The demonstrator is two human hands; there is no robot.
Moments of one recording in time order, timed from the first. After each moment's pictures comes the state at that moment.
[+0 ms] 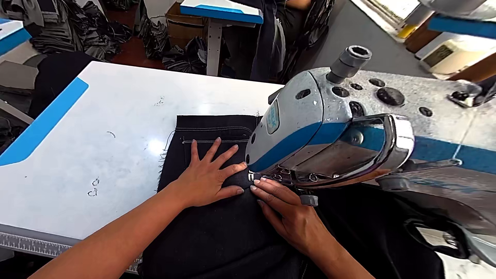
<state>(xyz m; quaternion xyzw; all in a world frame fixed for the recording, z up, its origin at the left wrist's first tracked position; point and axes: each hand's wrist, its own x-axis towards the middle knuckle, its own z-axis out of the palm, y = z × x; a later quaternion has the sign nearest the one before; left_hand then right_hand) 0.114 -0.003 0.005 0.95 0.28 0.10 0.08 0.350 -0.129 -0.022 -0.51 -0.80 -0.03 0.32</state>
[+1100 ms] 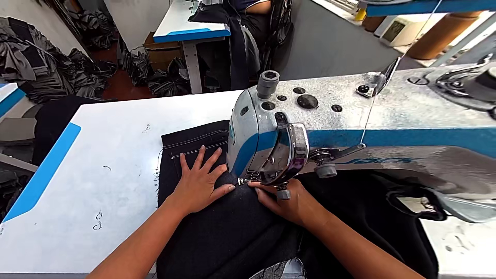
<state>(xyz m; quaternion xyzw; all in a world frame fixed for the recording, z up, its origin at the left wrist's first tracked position) 0.122 0.007 0.013 0.94 0.32 0.09 0.08 0.366 -0.104 -0.018 -0.49 -0.79 -0.09 0.35</state>
